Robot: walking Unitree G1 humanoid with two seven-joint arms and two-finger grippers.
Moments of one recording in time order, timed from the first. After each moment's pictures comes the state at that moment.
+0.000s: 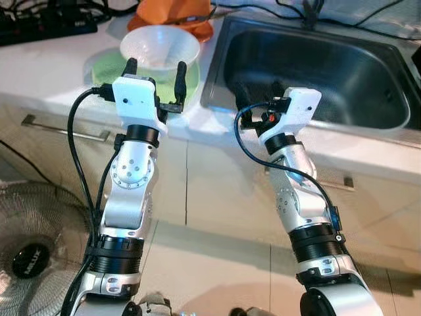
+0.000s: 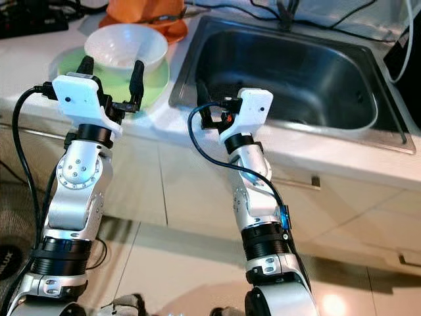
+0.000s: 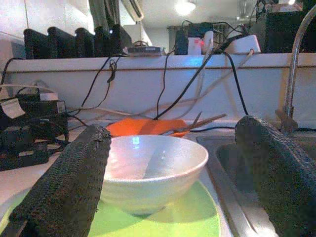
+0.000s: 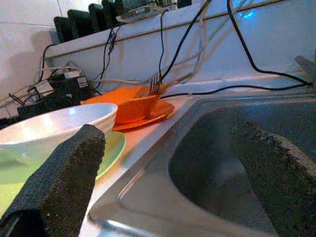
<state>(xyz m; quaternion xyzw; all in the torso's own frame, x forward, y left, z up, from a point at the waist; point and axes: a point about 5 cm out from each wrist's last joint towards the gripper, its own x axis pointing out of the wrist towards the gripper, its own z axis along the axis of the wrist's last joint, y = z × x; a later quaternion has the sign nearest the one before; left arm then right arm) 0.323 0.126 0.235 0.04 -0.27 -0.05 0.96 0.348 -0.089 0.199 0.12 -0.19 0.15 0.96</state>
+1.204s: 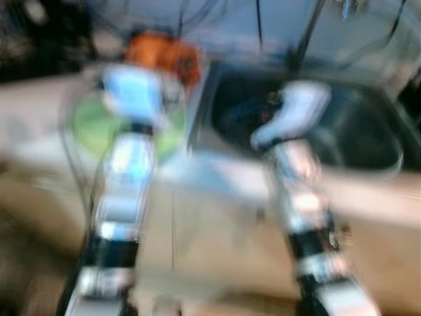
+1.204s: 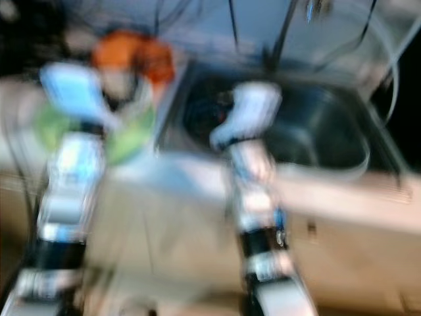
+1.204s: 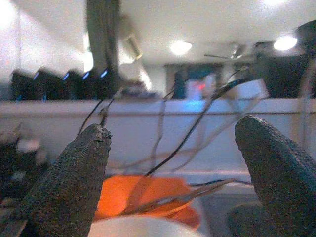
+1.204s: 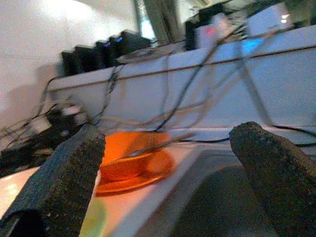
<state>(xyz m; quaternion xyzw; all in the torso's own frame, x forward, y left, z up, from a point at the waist) 0.320 0.130 0.244 0.04 -0.29 -0.04 0.96 0.344 -0.075 0.204 0.13 -0.20 0.18 0.95</state>
